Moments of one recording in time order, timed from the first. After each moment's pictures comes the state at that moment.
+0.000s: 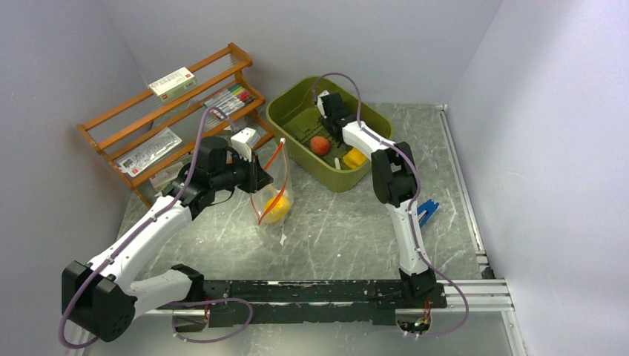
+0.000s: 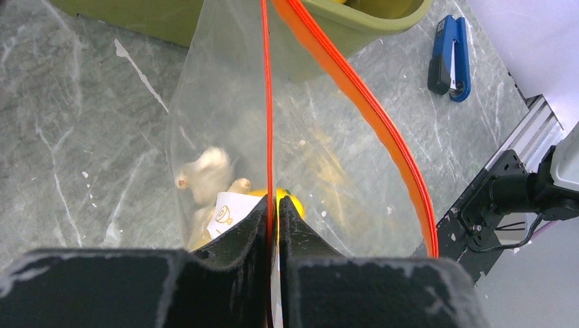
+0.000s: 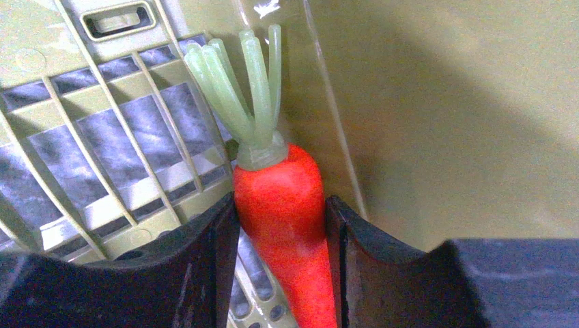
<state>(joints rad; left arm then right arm) -0.45 1.09 0.87 -0.27 0.38 -0.24 0.41 2.40 1.95 -0.31 0.40 -0.40</state>
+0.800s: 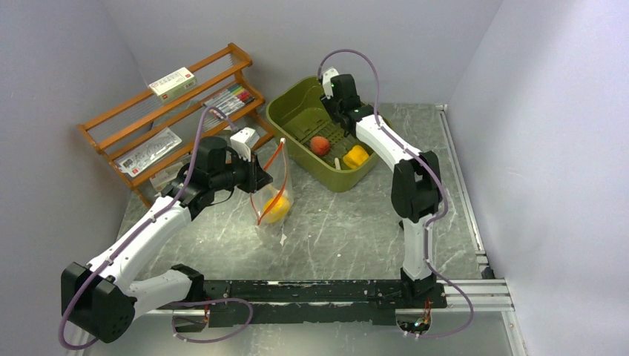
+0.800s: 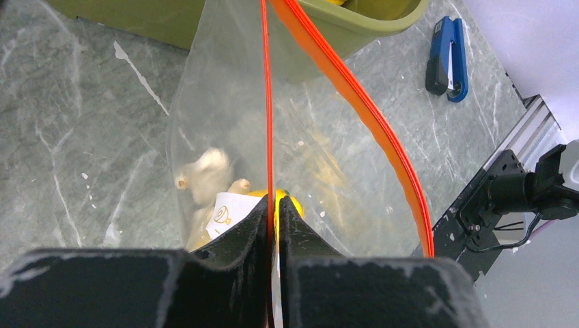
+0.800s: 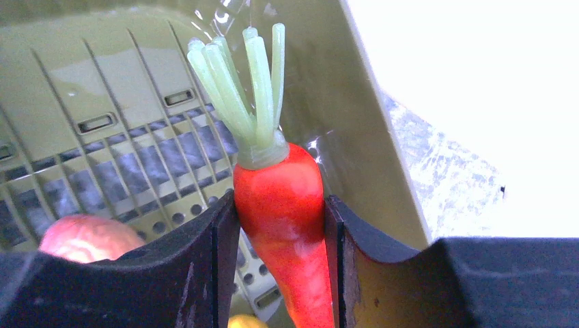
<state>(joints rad) -0.45 1.09 0.87 -0.27 0.39 -0.24 0.43 2.12 1.84 -0.28 0.29 -0.34</state>
